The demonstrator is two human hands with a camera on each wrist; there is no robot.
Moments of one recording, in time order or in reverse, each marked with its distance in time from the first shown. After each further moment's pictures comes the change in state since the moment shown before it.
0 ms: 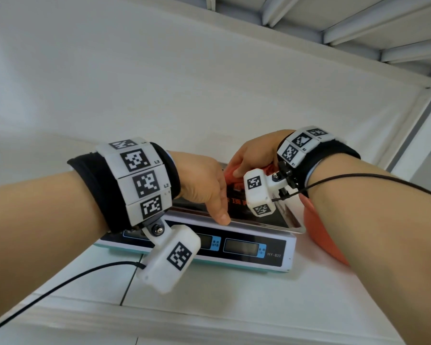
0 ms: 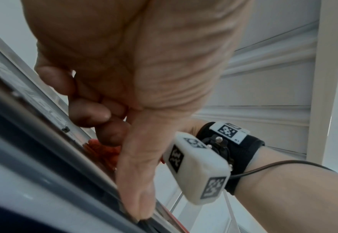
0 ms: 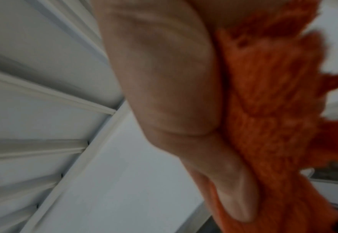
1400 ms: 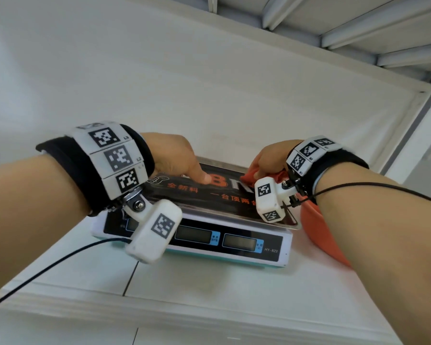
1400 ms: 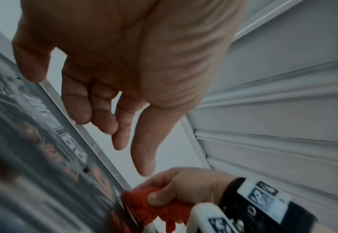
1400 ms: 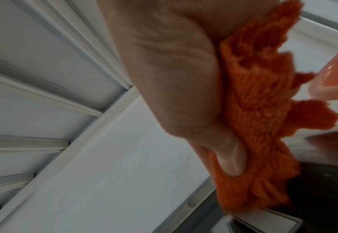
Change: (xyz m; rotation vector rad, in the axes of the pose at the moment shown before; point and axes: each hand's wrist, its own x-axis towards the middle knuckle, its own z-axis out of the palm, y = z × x) left_hand -0.006 -0.024 -0.023 -0.132 0.224 -0.188; right_hand -0.016 0.017 0.006 -0.310 0.129 0.193
